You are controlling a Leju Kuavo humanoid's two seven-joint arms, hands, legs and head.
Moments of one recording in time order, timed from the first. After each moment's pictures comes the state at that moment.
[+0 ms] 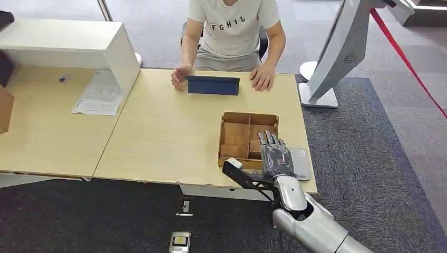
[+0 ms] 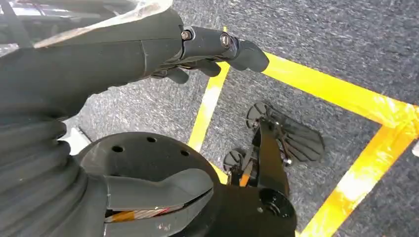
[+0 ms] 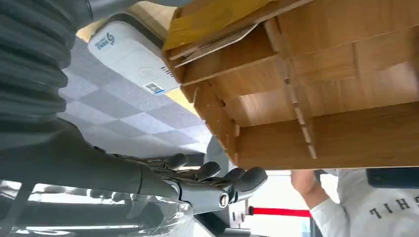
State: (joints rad) left arm -0.09 -0.02 -0.90 -0.25 1.57 0.43 -0.18; right arm -0.60 -0.19 1.00 -1.09 0.85 -0.15 0.58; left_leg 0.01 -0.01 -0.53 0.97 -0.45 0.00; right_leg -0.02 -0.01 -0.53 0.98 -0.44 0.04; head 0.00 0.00
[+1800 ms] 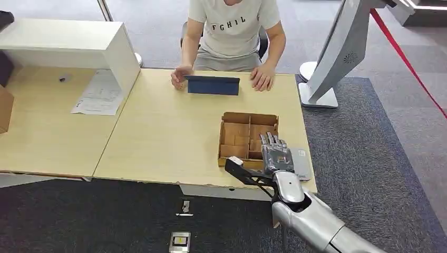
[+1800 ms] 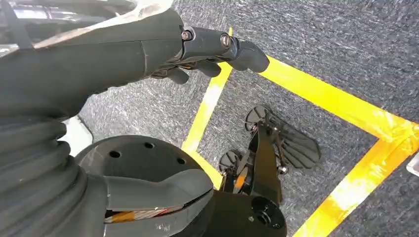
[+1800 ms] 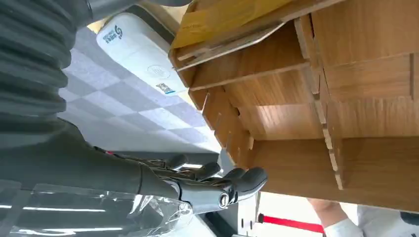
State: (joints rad) left arm -0.08 -0.02 -0.83 -0.24 1.57 0.45 -0.18; right arm -0.65 -0.18 1.03 -0.99 0.84 -0.10 0.61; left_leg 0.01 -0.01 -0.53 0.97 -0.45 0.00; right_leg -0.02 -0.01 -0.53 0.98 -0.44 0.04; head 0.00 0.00
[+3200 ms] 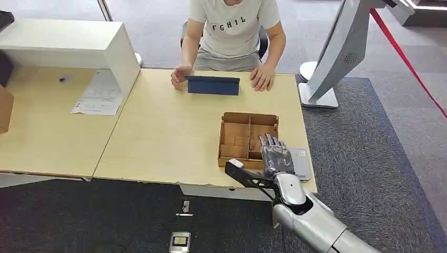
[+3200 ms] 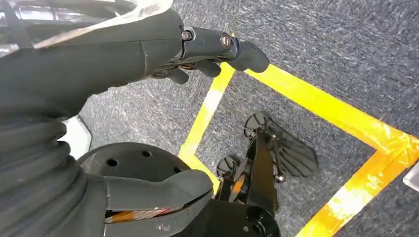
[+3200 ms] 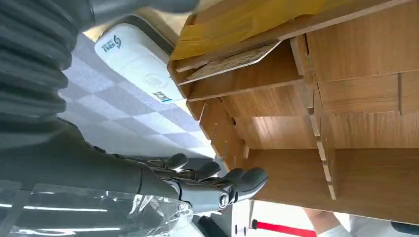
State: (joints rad) left arm -0.08 -0.02 -0.80 -0.24 1.57 0.48 -0.18; right arm -0.63 -0.18 1.01 -0.99 0.83 -0.09 0.57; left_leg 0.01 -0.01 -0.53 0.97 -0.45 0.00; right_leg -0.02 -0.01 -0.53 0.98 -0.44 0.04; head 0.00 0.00
